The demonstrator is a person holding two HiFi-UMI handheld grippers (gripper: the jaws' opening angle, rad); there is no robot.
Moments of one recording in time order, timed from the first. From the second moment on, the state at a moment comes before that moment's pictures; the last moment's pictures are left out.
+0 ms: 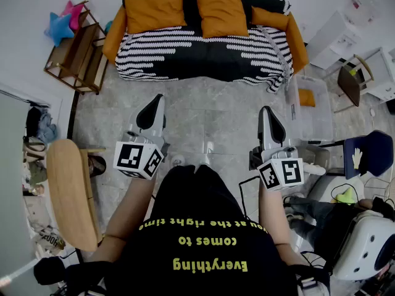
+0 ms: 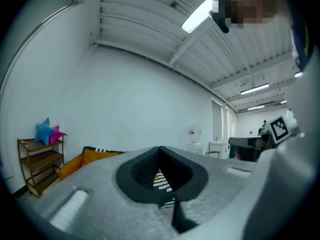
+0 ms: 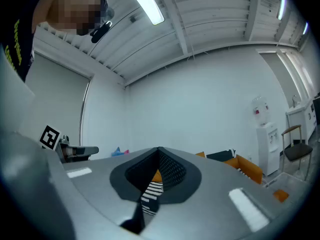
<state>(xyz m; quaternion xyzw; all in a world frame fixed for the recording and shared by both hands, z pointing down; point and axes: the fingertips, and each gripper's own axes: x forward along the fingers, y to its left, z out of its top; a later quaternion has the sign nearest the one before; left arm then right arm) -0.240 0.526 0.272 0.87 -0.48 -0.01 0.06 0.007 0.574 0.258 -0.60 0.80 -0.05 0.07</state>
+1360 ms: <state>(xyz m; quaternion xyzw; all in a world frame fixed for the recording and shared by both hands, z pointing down) -0.206 0.397 0.298 0.89 -0.45 0.01 0.08 0.016 0.452 0.282 -0.59 0.80 -0.09 0.04</state>
